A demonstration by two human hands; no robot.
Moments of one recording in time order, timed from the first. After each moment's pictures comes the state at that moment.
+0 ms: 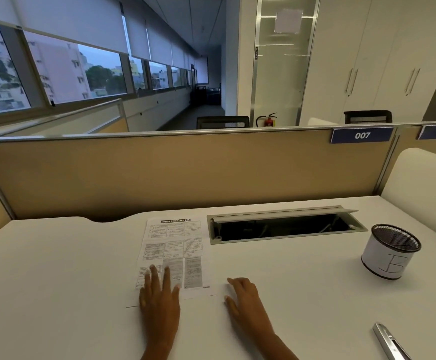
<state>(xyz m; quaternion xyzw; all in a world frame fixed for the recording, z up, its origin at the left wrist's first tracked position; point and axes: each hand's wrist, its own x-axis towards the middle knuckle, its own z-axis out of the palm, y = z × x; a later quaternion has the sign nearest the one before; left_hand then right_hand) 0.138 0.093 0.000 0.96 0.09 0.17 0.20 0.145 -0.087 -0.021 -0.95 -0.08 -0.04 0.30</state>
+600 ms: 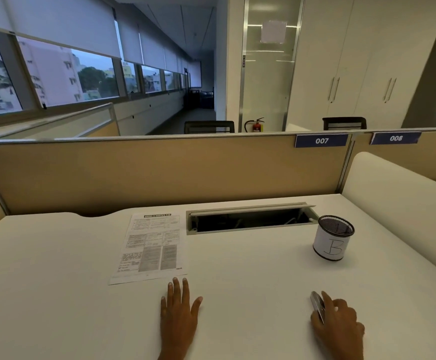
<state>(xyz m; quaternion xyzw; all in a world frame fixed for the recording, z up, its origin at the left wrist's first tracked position) 0.053 -0.001 0.005 0.99 0.02 0.11 0.12 0.008 -0.278 0.014 -0.95 0.26 -0.13 0.12</state>
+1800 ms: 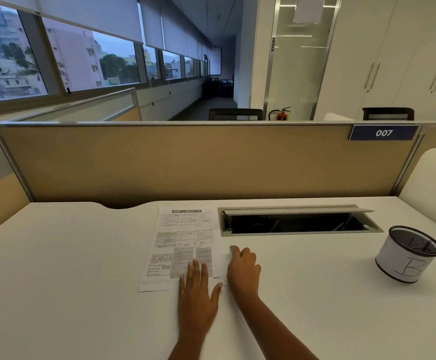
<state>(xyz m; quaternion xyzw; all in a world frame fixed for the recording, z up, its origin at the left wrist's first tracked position) 0.141 0.054 -0.027 0.95 0.00 0.28 0.15 0.193 -0.044 0.000 -0.98 0.04 -0.04 0.19</state>
